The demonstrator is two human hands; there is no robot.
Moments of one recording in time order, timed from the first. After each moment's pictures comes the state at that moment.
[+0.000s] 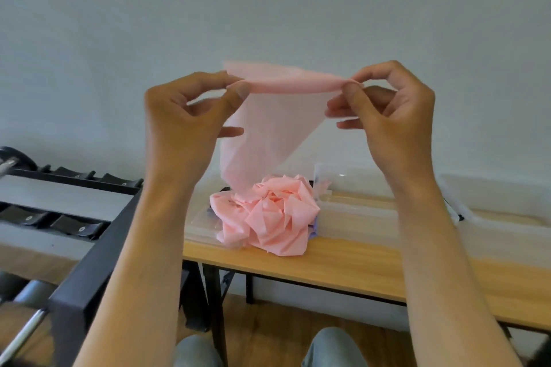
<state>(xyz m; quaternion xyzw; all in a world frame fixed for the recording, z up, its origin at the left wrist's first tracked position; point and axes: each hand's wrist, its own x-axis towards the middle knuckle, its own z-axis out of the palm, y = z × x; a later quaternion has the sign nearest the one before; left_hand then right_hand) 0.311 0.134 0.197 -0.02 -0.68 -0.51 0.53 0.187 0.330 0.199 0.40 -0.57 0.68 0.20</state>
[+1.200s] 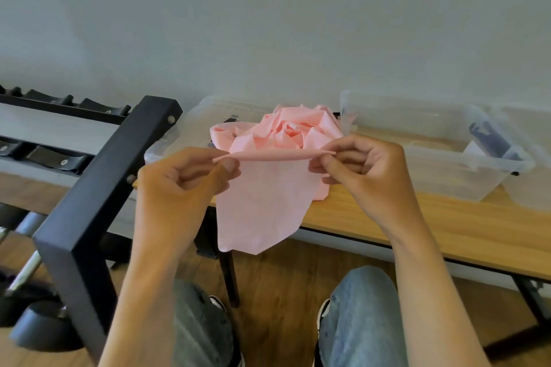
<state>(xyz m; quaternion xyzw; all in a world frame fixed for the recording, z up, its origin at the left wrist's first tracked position) 0.302 0.092 0.010 0.17 -0.72 -0.55 0.39 0.153 0.289 0.013 0.32 -0.69 0.64 -0.03</state>
